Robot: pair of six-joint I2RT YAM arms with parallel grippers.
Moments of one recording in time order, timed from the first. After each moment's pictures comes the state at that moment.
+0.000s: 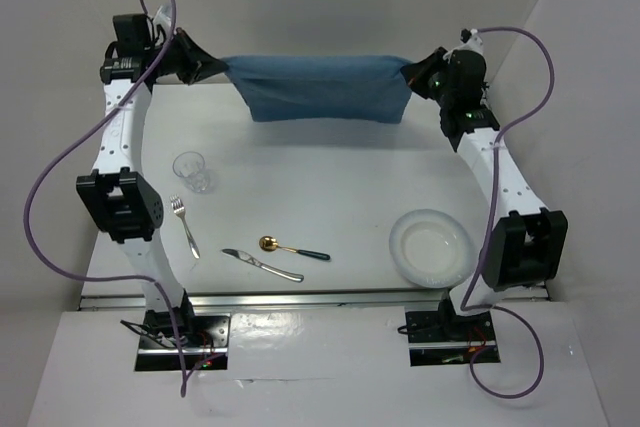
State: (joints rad) left arm 0.14 2.00 2.19 -0.68 0.78 -0.63; right arm 0.10 1.56 1.46 -0.03 -0.10 0.67
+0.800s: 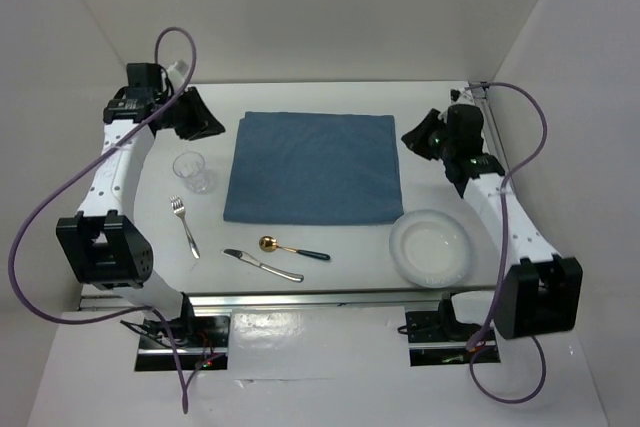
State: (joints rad) left arm 0.11 1.58 1.58 -0.82 0.50 -0.40; right arm 0.09 1.21 0.97 -0.21 -0.15 0.59
